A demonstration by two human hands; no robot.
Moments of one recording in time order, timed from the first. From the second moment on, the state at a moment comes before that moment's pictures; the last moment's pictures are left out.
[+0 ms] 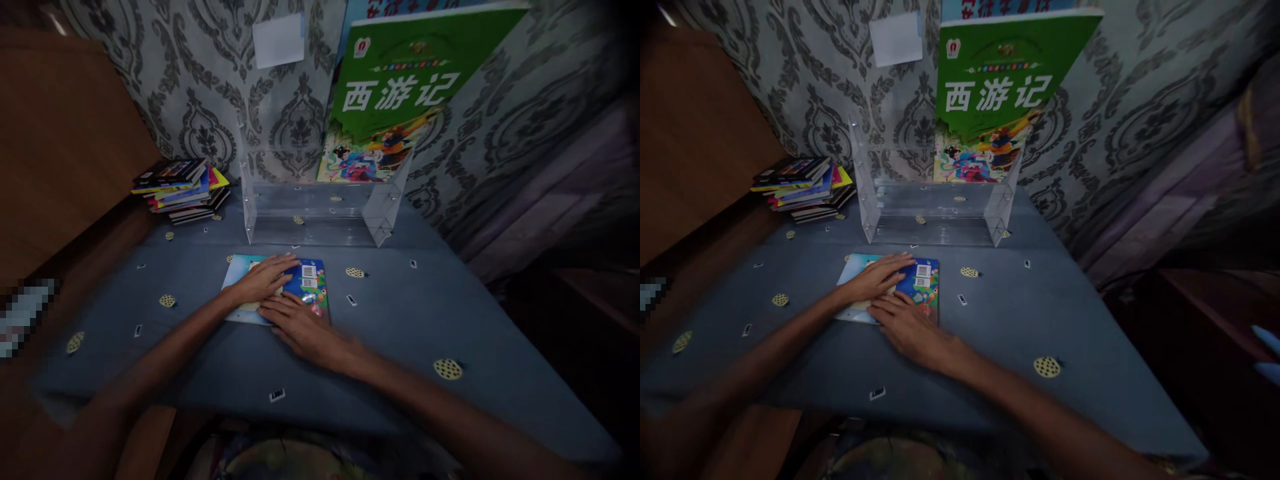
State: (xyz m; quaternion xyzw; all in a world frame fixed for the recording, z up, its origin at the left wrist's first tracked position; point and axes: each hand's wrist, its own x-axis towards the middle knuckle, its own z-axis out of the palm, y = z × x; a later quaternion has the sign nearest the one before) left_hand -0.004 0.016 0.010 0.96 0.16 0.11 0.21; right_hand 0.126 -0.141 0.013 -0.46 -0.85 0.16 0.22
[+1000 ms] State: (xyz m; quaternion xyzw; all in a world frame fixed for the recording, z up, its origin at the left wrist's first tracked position) left_hand -0.076 0.015 -0.007 0.92 0.34 0.17 0.08; right_hand 0.218 -0.136 -0.005 -0.61 -0.76 0.14 0.17
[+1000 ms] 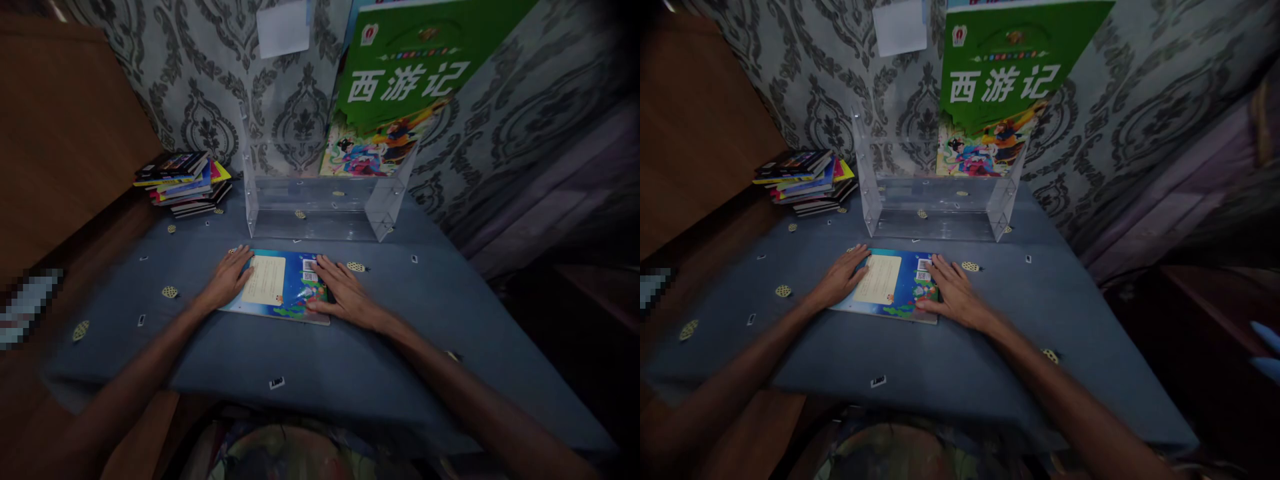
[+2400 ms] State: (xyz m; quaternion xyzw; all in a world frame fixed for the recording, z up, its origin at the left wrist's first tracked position) left_hand -0.036 -0.064 0.017 0.97 0.12 0.20 0.01; right_hand 0.233 -0.151 0.005 -0.52 -0.78 0.21 0.27
